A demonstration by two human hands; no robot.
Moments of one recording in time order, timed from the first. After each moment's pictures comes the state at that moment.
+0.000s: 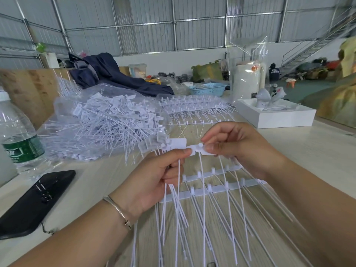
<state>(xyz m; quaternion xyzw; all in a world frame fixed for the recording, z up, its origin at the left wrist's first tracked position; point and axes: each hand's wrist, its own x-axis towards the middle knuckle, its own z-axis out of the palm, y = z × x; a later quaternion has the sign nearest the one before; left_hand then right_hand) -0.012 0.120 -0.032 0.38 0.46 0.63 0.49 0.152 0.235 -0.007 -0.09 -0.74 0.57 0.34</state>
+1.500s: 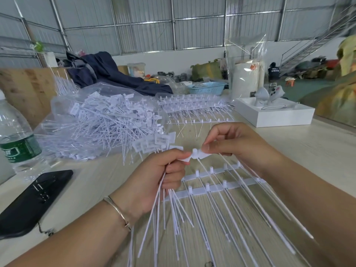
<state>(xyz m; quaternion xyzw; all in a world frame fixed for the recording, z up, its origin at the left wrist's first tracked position) -0.004 0.116 -0.026 0.37 0.45 0.60 0.55 0.153 0.245 -0.009 -0.11 -0.78 0.53 0.31</state>
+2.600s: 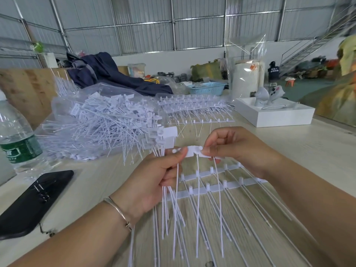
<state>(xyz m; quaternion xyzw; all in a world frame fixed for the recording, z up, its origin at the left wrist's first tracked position) -0.005 0.117 -0.032 0.37 0.48 0.64 0.47 0.154 0.241 -0.011 -0.15 -0.78 0.53 0.30</state>
